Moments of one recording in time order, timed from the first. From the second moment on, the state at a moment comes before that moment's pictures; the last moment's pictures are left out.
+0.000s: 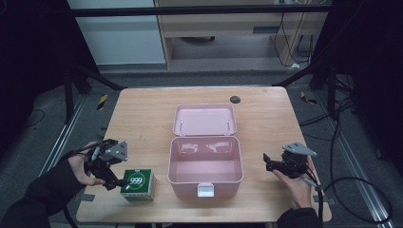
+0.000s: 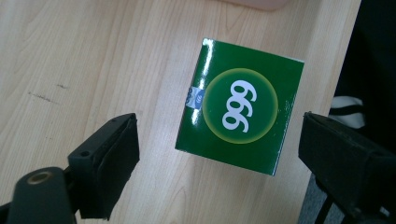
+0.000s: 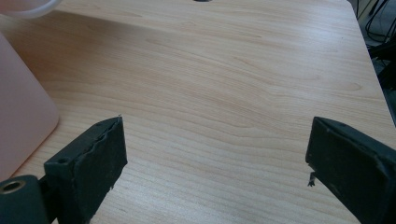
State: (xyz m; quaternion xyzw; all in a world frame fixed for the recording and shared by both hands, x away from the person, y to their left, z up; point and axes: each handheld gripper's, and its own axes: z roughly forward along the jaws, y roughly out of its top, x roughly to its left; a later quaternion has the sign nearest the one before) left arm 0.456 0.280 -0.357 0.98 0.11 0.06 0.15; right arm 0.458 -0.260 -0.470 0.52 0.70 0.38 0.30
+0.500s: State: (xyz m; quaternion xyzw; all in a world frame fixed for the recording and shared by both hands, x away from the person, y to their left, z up) left arm 0.455 0.268 -0.378 0.99 0.07 0.05 0.13; right arm 0.459 -0.259 -0.472 0.52 0.71 0.37 0.30
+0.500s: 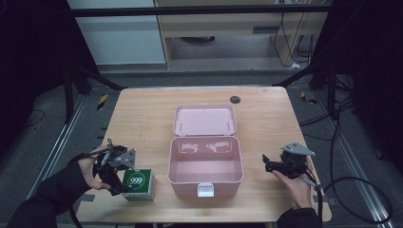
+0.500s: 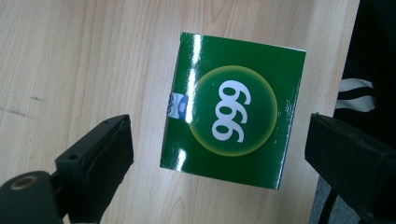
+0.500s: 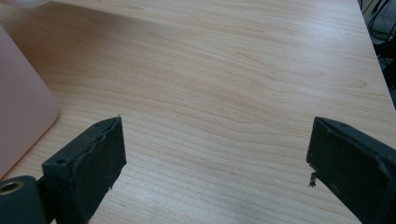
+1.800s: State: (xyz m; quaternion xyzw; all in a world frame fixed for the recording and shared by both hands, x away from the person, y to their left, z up) left arm 0.462 0.251 -0.434 0.99 0.05 0.02 0.13; right arm 0.461 -0.255 -0.476 0.51 0.73 0.36 0.28
